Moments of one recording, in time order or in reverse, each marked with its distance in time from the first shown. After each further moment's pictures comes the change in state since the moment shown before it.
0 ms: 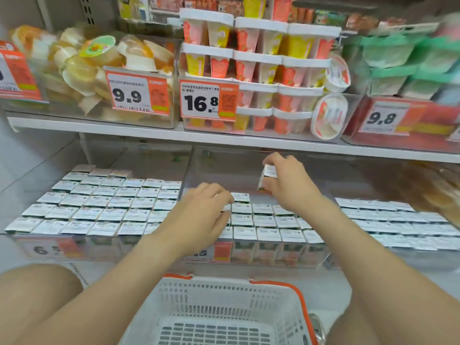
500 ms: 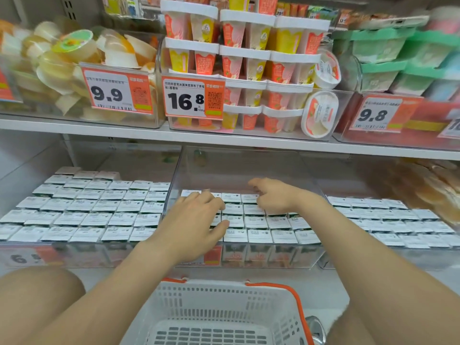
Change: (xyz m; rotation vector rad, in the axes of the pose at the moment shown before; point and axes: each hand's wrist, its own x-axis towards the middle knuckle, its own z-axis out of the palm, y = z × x) left_hand 0.008 0.007 0.019 0.052 -0.120 -0.105; right_hand 0.023 0.028 0.015 -0.067 -0.605 0.076
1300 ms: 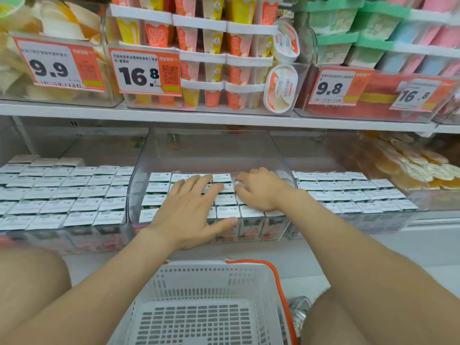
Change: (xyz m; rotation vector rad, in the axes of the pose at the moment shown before) left_hand 0.010 0.043 0.037 0.110 0.006 0.107; right_hand -0.027 0.044 0.035 -0.314 0.277 -0.067
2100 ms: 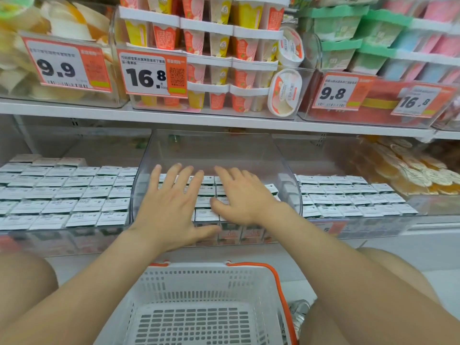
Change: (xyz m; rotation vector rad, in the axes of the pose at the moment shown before) left_hand -0.014 -0.024 -0.012 0.211 0.080 -0.081; right_hand -0.004 -0.050 0.012 0.041 0.142 -0.130
